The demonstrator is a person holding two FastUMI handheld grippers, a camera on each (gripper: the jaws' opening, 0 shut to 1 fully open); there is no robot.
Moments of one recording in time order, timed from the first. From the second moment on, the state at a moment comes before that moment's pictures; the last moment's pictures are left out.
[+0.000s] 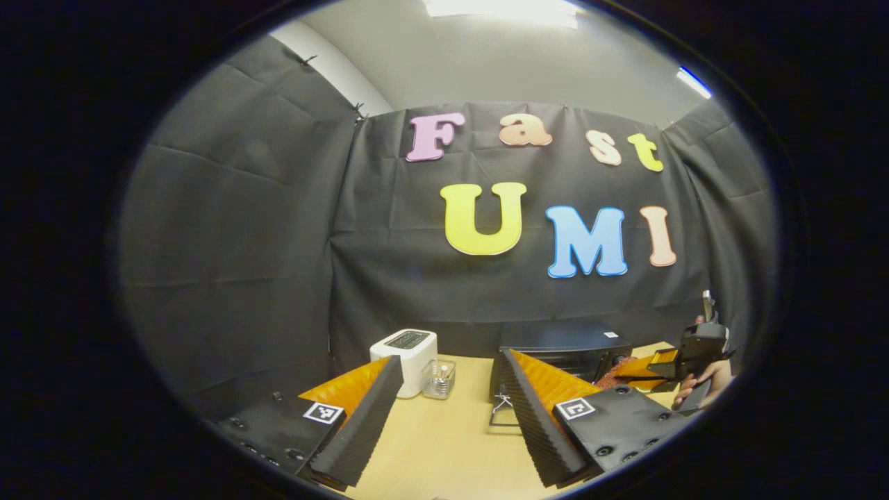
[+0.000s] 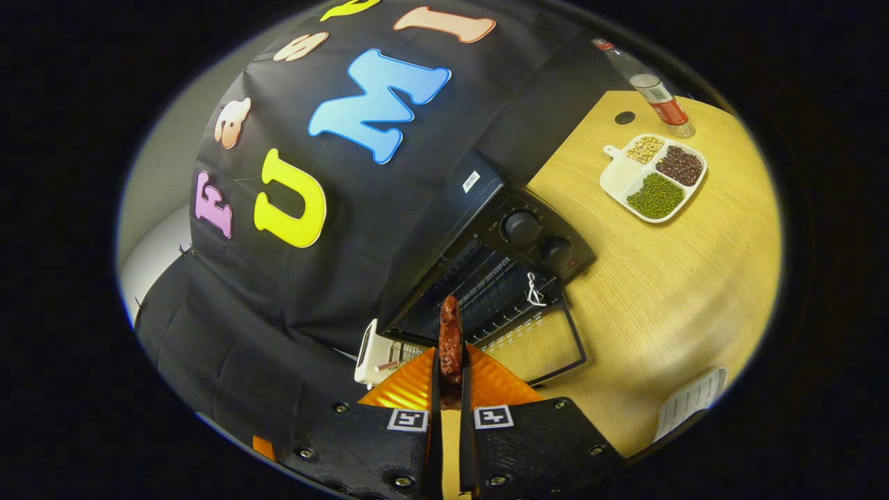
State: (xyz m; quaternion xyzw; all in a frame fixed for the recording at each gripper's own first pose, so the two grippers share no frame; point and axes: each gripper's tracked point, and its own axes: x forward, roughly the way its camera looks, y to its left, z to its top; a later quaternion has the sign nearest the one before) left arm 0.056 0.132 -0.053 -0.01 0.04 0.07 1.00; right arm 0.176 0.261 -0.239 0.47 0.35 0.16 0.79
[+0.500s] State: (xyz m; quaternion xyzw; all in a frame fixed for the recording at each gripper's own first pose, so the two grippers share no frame) left arm 0.058 0.165 -0.072 -0.01 0.07 0.09 0.99; right arm 0.234 0.322 -0.284 0.47 0.34 0.14 0.80
